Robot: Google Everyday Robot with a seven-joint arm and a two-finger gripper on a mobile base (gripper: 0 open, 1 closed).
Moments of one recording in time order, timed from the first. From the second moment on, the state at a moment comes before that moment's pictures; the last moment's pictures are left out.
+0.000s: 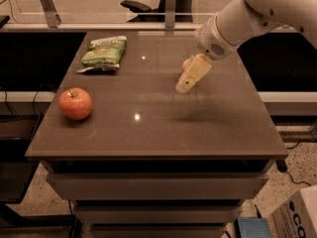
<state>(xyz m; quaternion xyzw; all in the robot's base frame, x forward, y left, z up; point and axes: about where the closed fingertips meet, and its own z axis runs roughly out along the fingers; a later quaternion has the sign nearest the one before) 0.623 -0.086 0.905 -0.58 0.74 0.08 0.33</state>
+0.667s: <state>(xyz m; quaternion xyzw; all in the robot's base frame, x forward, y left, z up) 0.641 -0.091 0.884 -0.56 0.75 0.10 0.33</state>
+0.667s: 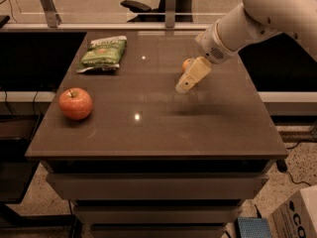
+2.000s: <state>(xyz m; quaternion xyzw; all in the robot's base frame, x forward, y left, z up) 0.672 -0.108 0.864 -0.52 0.78 0.11 0.34</state>
